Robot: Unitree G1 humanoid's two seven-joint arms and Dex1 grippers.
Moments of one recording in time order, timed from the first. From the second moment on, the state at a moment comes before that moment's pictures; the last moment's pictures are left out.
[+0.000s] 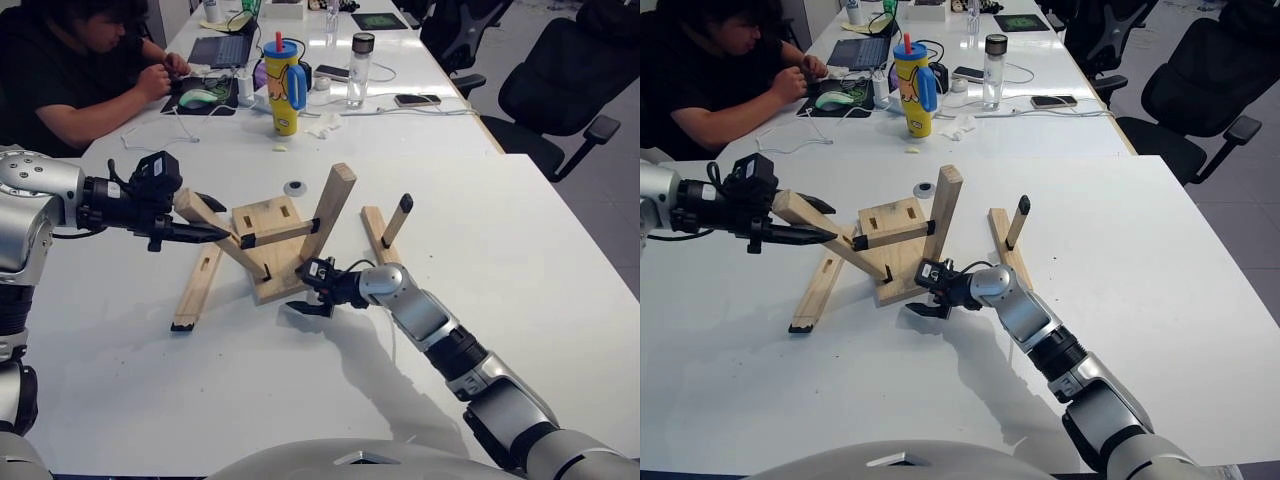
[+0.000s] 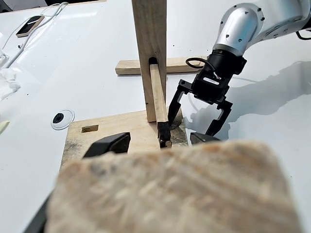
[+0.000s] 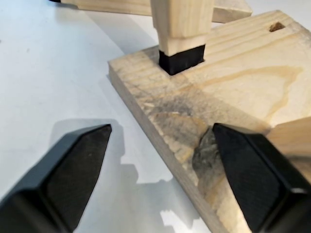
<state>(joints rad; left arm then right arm) -0.56 1.03 -0.09 -0.05 -0.44 0.56 -1.37 -0.45 -0.27 0.56 0.15 -0.03 0.42 0.80</state>
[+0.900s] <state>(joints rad) -0.52 0.83 -0.15 0.06 -0.43 0.46 -1.19 -0.44 -0.28 0.56 0.16 -0.07 0.44 0.78</state>
